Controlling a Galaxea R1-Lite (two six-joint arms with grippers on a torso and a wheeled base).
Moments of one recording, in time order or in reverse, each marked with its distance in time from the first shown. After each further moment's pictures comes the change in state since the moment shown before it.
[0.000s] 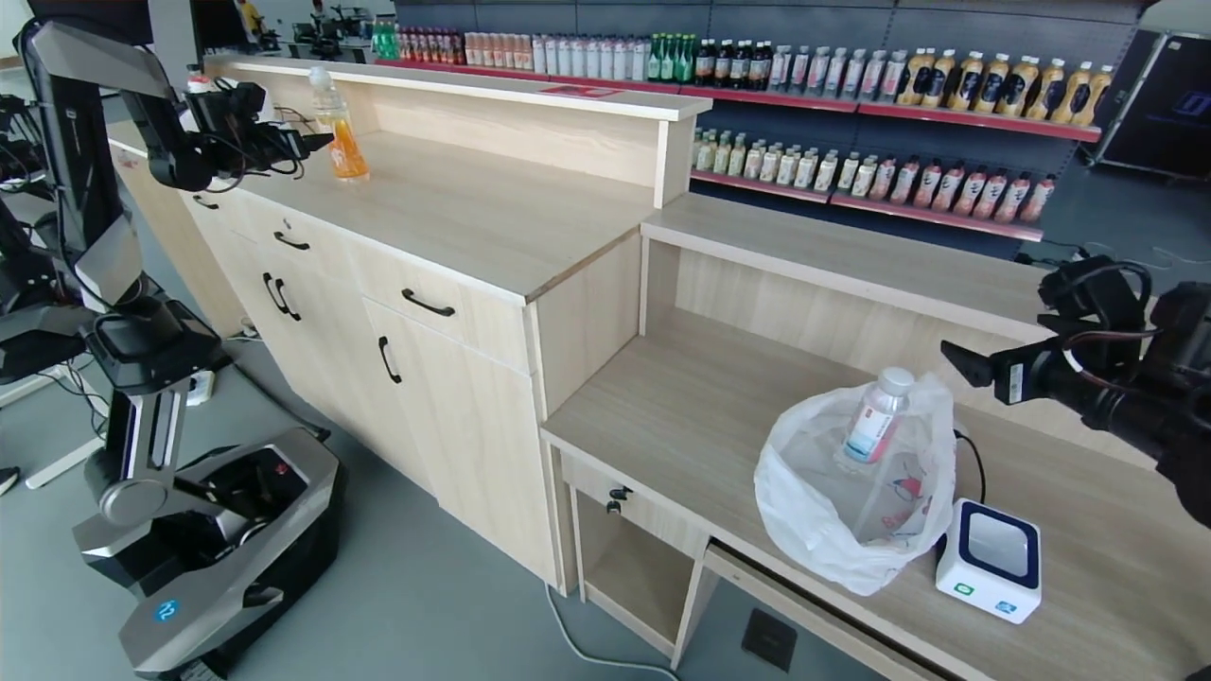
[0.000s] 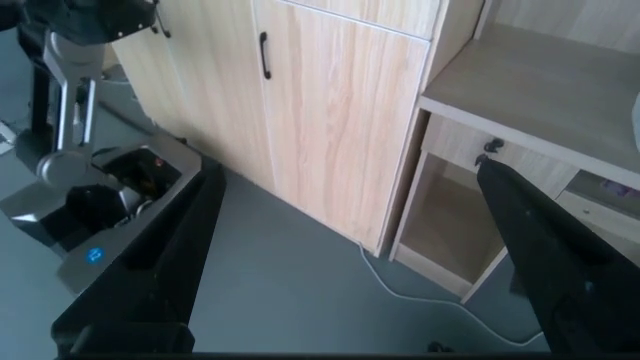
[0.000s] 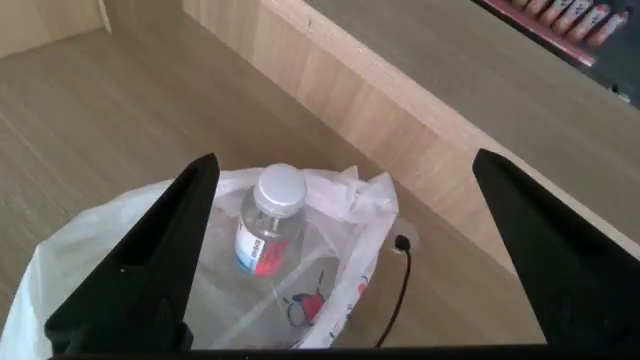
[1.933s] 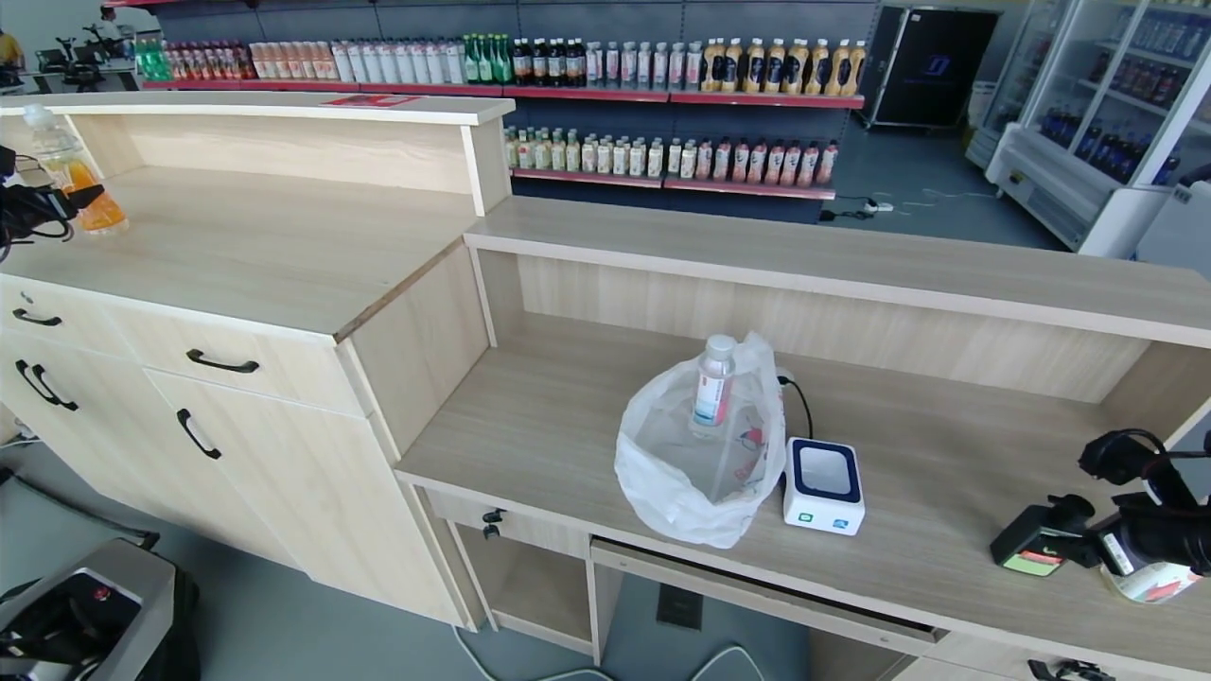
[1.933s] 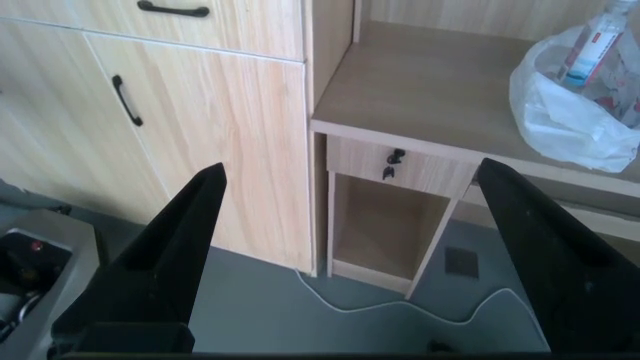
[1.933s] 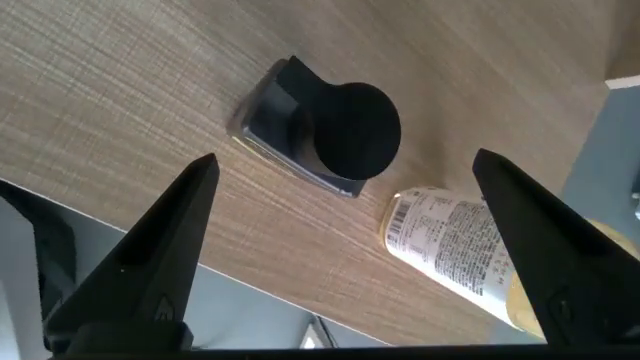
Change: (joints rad) left arm 0.000 0.000 0.000 0.000 0.000 0.000; right arm -0.409 0.301 -0.027 0.400 0.189 -0.502
